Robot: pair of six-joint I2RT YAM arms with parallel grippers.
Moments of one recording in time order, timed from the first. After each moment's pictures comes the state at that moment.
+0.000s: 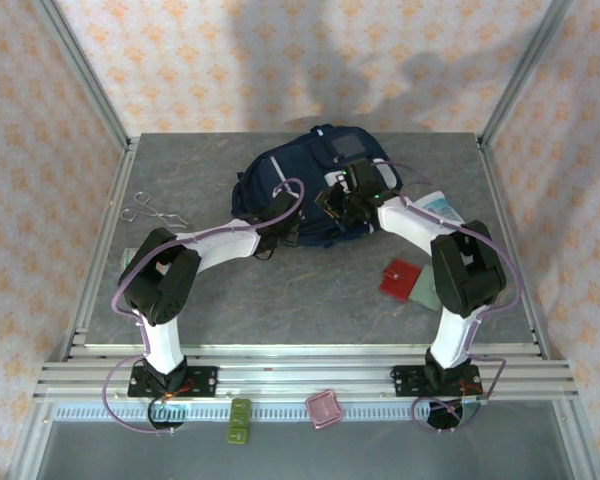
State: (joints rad) left arm -0.59 1.84 1.16 -0.27 -0.27 -0.33; right arm 0.45 1.82 1.27 -0.24 -0.26 1.01
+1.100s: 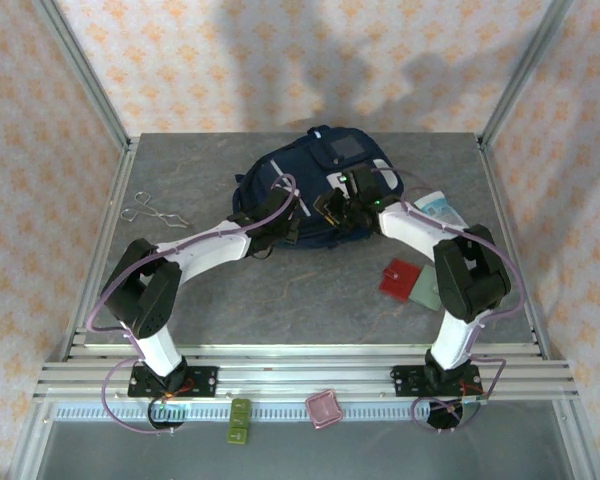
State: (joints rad) left arm -0.60 1.72 1.14 -0.29 -0.16 -0.34; right arm 0.46 1.78 1.21 -0.22 -0.27 1.06
